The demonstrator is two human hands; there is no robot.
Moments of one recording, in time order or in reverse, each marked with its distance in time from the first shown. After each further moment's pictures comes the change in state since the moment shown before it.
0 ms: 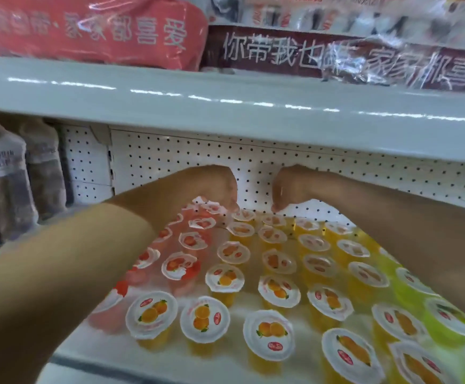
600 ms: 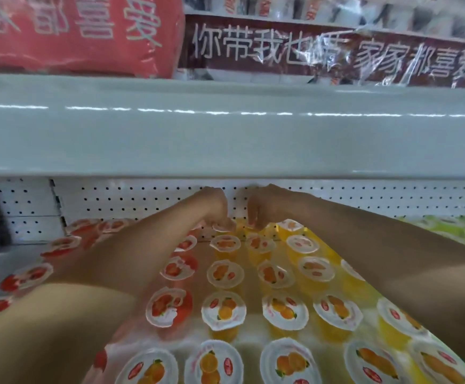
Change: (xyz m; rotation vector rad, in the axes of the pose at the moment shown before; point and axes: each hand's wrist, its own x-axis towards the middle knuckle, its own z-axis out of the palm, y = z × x) left_hand 0.078 0.010 0.039 0.241 -0.061 0.056; right_hand 0.030 -0.005 0.042 0.020 -0.047 0.078
